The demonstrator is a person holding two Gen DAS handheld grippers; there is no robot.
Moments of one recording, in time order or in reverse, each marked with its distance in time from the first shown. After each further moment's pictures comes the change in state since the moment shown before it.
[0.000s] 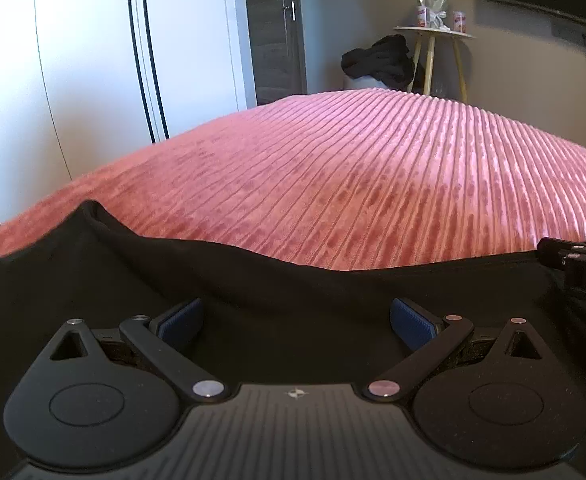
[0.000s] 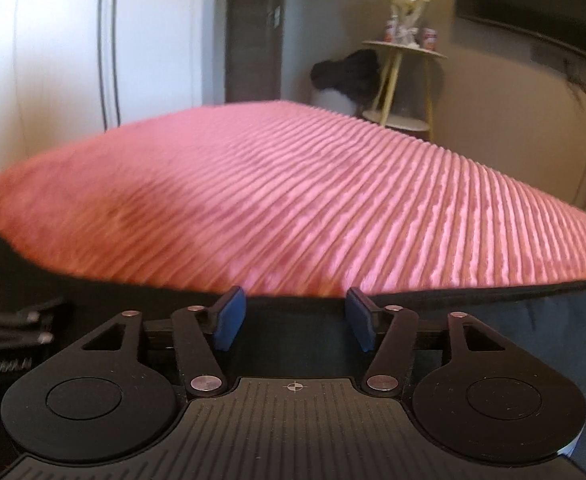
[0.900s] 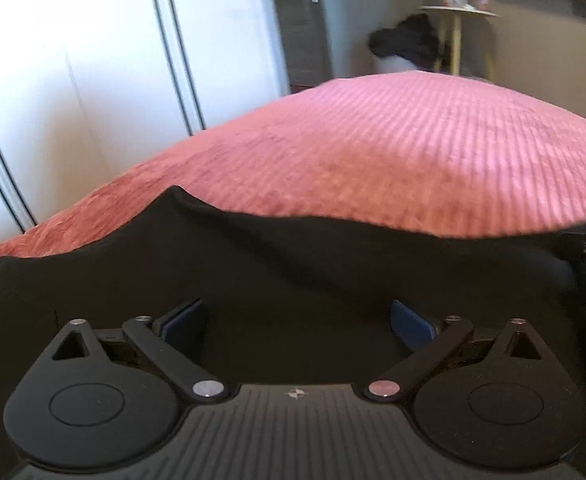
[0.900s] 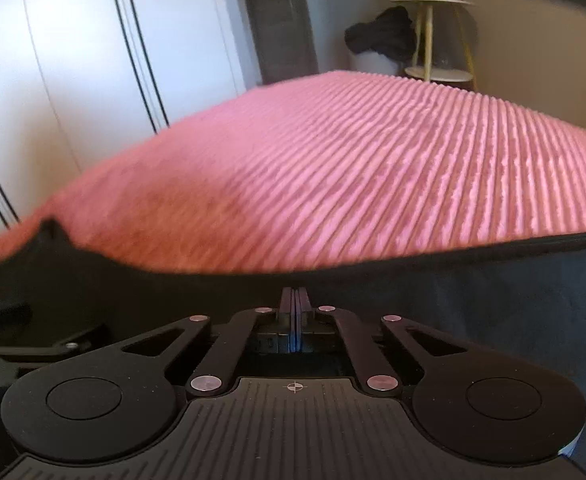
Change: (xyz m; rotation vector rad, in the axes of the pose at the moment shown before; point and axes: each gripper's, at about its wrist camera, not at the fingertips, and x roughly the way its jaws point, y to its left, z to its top) left arm -0.022 0.050 0.002 0.026 0.063 0.109; right arm -0.015 0.025 0.003 0.125 0.101 0.204
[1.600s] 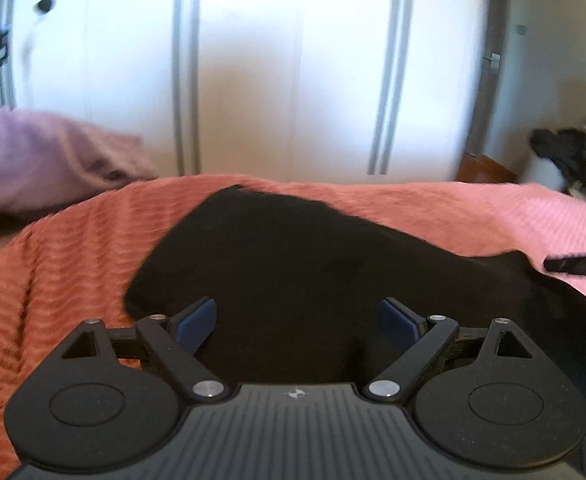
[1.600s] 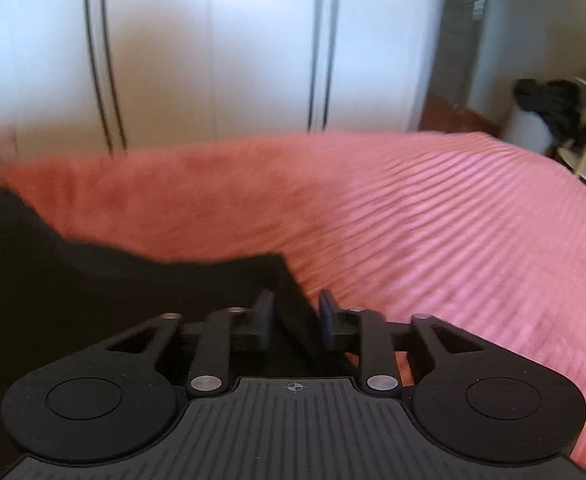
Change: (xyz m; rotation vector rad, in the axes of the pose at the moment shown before) left arm -0.122 0.261 -0.068 -0.430 -0.056 0.212; right arm 0.035 0.230 0.036 -0.405 0.034 0.196
